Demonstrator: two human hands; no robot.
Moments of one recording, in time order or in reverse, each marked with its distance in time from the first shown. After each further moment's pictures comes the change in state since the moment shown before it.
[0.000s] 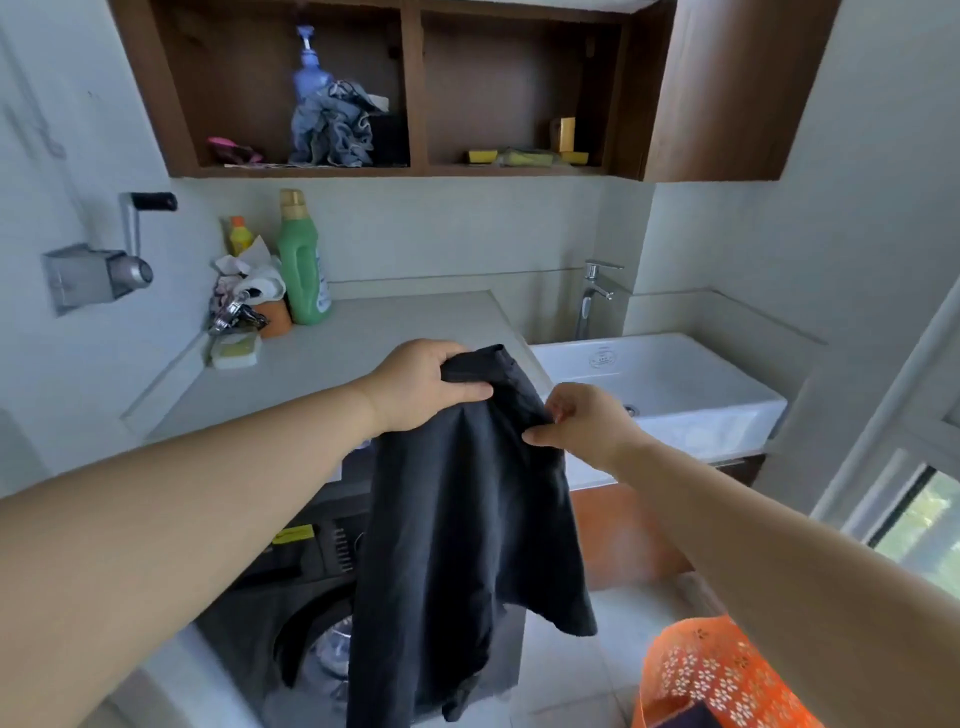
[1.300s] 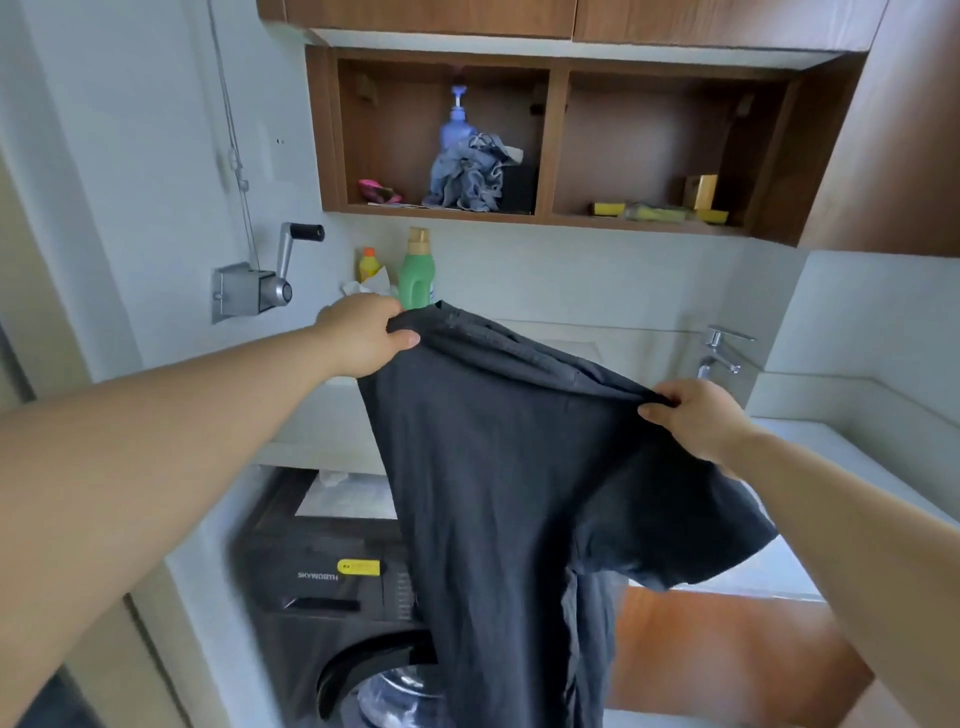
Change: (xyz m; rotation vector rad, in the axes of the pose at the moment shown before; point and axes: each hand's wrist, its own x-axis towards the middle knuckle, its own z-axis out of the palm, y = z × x) left_hand 0.011 -0.059 -0.147 0.666 0.311 -0.383; right_hand 0.107 -0.021 -0.026 -0.088 0.020 -0.115
